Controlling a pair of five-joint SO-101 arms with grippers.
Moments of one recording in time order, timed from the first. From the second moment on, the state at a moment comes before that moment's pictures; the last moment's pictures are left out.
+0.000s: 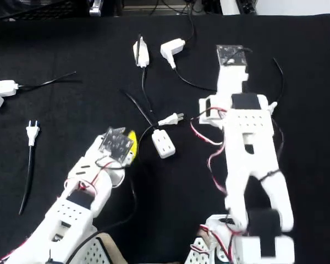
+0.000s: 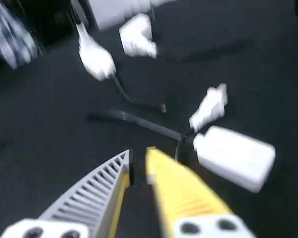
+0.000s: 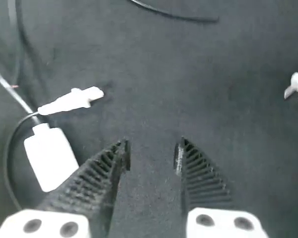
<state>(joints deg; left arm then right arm) 17.1 -58.0 93.8 -4.4 -13.8 -0.4 -11.8 24.4 65.2 -3.9</state>
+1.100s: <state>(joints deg) 22.3 8.1 26.3 23.6 -30.5 18.5 23.3 6.0 57.5 -16.4</state>
